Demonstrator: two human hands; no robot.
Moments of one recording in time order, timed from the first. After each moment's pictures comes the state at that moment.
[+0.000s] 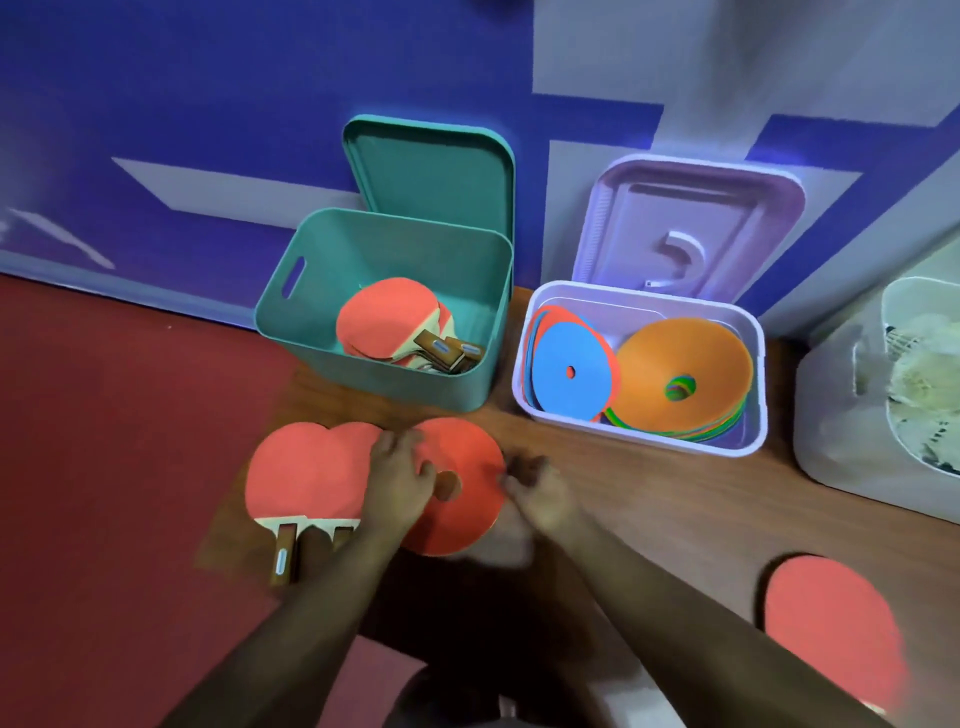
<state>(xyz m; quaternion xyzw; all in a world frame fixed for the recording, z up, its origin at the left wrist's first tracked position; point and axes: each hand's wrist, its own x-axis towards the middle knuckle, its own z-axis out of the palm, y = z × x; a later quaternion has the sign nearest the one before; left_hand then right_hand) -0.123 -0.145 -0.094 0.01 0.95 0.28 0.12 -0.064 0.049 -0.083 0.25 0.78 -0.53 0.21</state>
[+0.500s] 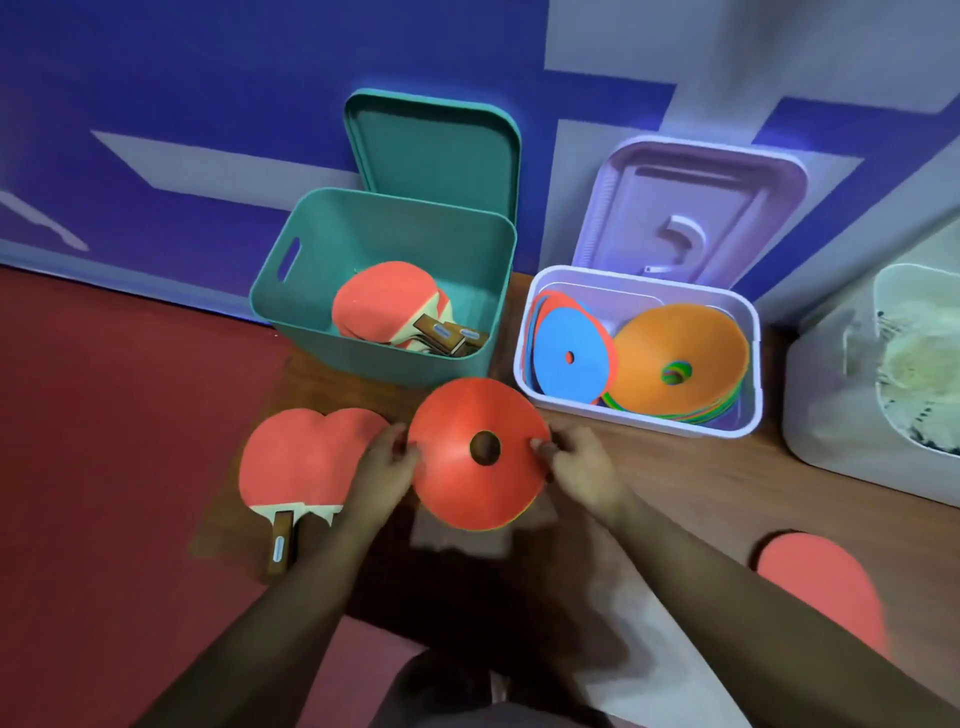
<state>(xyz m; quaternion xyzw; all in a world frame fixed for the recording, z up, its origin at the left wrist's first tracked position) -0.122 -0.169 -0.101 -0.08 0.87 0.42 0.23 -0.060 0.082 -0.064 0.21 0.78 -0.57 0.13</state>
